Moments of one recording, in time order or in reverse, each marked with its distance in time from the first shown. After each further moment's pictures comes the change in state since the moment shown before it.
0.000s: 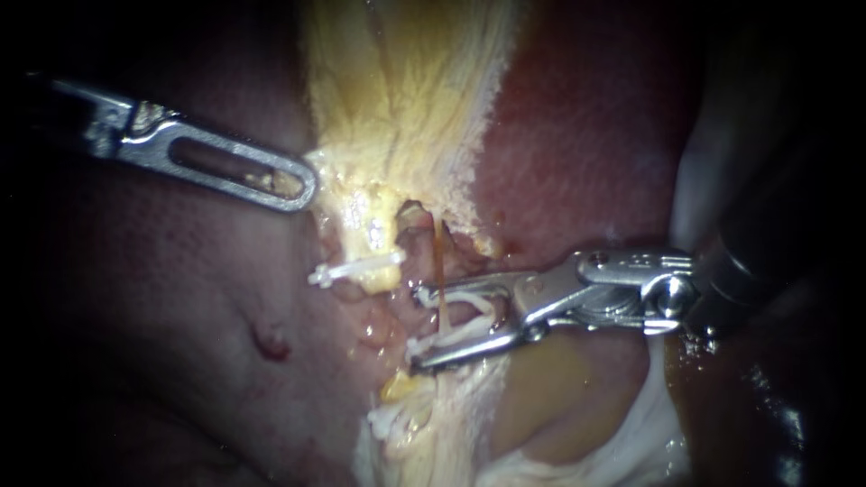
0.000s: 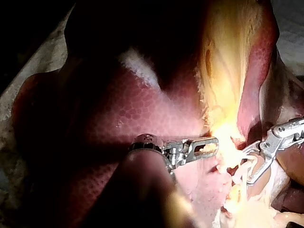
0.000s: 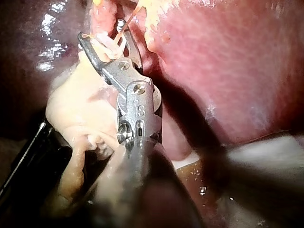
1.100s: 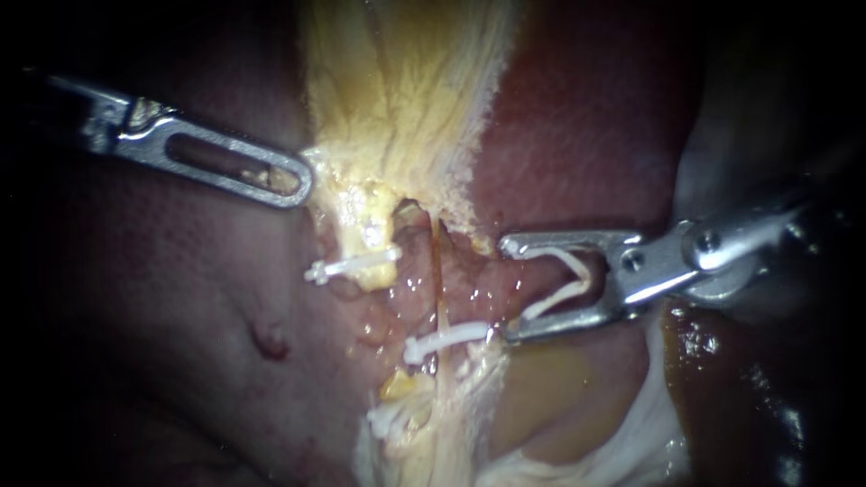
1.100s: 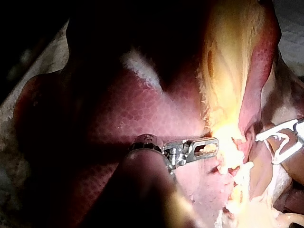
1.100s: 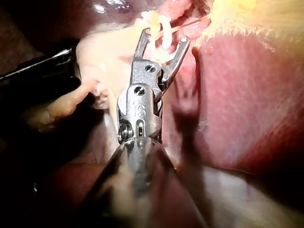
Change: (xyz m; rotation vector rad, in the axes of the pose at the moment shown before) right arm 0.004 -0.006 -0.008 -0.183 -0.191 -0.340; left arm 0.000 0.000 0.000 0.005 0.004 0.001
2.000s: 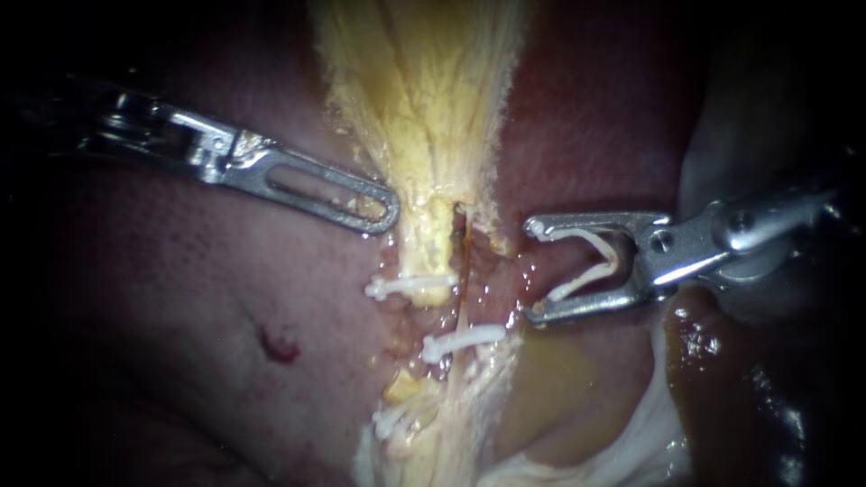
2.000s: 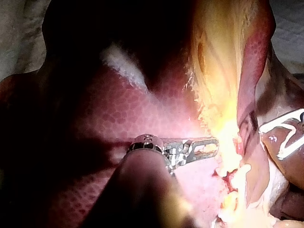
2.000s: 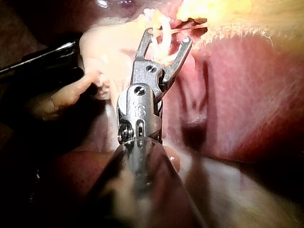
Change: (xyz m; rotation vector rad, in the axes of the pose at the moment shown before) right arm 0.002 0.001 -0.005 -0.063 -0.008 -0.033; left arm 0.001 0.002 0.007 0.017 0.044 0.006
